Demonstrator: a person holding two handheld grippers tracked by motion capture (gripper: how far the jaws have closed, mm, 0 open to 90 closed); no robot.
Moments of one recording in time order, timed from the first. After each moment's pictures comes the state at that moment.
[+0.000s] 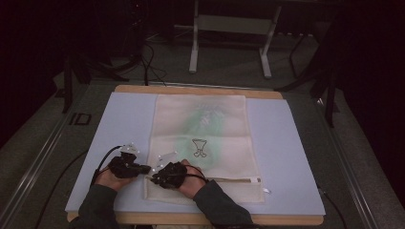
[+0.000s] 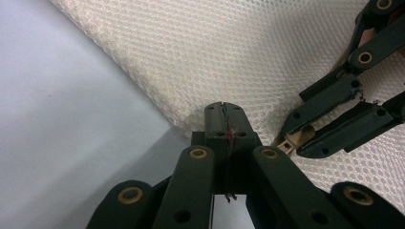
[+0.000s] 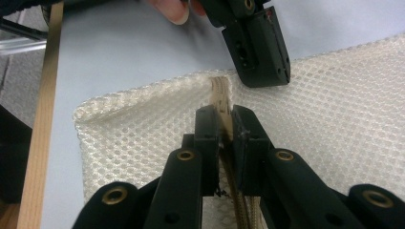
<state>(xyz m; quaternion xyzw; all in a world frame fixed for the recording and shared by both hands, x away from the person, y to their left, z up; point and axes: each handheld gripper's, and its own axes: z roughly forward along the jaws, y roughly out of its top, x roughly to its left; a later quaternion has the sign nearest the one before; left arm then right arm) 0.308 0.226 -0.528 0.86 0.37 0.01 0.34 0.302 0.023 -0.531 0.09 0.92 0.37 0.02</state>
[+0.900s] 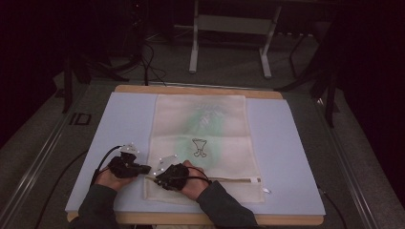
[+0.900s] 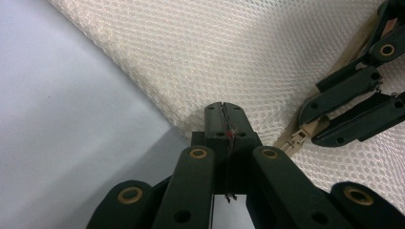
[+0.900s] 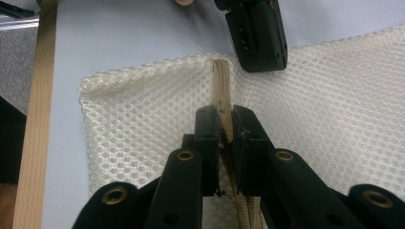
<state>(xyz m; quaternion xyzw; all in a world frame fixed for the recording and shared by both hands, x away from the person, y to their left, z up) 0.308 0.227 -0.529 0.86 0.37 0.01 0.35 0.294 0.017 -0.526 0.07 0.93 0.35 0.05</state>
